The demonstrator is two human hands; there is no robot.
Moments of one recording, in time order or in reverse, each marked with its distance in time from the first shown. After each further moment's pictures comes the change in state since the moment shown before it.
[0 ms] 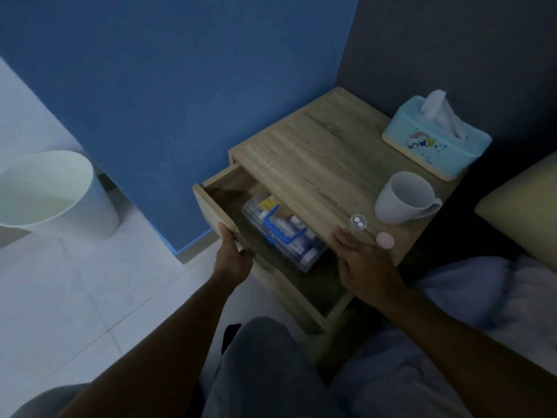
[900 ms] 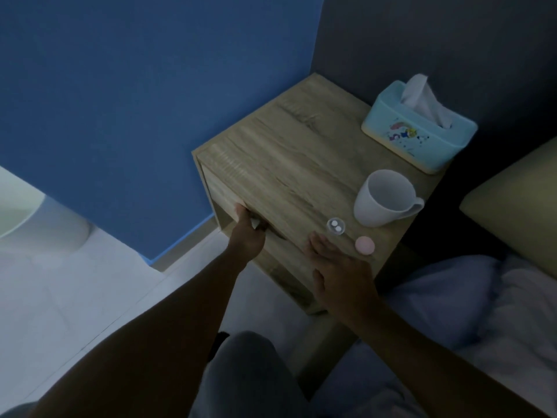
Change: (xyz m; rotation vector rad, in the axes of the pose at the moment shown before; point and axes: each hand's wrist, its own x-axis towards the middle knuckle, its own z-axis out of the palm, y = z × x) left_hand 0.062 0.052 0.076 0.007 -0.157 -0.030; right_hand -0.001 0.000 0.011 0.067 0.025 0.080
